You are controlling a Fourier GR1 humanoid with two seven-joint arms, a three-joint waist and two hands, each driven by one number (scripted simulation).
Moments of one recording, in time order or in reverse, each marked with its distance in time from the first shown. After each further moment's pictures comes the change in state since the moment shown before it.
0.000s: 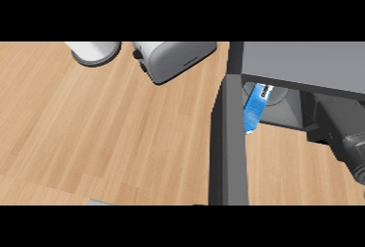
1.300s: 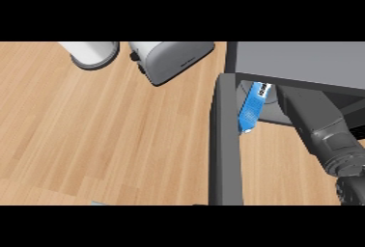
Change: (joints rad) left arm -0.062 0.011 -0.074 0.068 -0.070 -0.020 0.028; right arm -0.084 0.125 0.050 0.007 0.024 -0.004 0.055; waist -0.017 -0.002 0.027
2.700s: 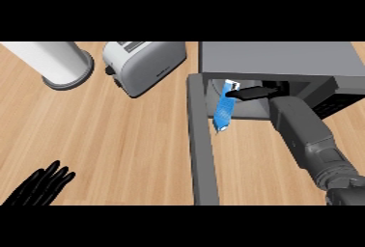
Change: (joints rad) left arm 0.026 -0.165 -0.291 0.088 -0.278 -0.211 -0.037; right arm 0.110 0.054 -0.080 -0.011 -0.100 0.459 -0.105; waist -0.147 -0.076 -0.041
